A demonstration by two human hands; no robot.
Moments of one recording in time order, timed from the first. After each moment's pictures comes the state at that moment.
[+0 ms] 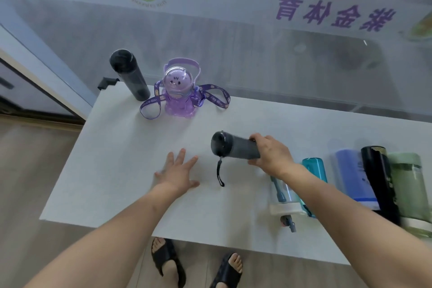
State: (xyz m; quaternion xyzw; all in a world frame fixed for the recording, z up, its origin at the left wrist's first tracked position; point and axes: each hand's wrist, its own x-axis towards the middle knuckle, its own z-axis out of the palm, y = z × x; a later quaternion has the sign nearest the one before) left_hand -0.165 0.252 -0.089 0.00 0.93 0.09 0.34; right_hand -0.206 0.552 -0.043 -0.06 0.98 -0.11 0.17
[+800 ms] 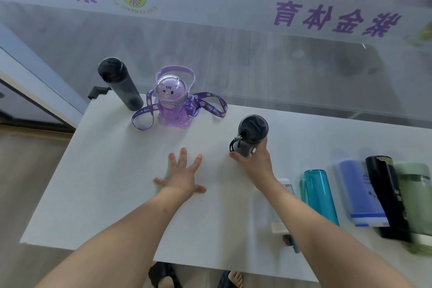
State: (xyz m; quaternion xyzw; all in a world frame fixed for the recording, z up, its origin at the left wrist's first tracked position) left_hand -0.203 0.287 -0.094 -0.03 0.92 0.09 0.37; right_hand -0.216 0.511 -0.085 0.18 0.83 -0.53 0.05
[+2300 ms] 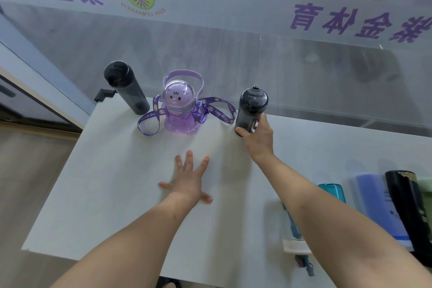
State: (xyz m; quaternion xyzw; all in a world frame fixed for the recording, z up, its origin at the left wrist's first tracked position) left_hand -0.220 0.290 -0.090 -0.04 0.93 0.07 0.37; right_hand -0.320 0.496 -0.099 0.15 0.85 -0.50 -0.04
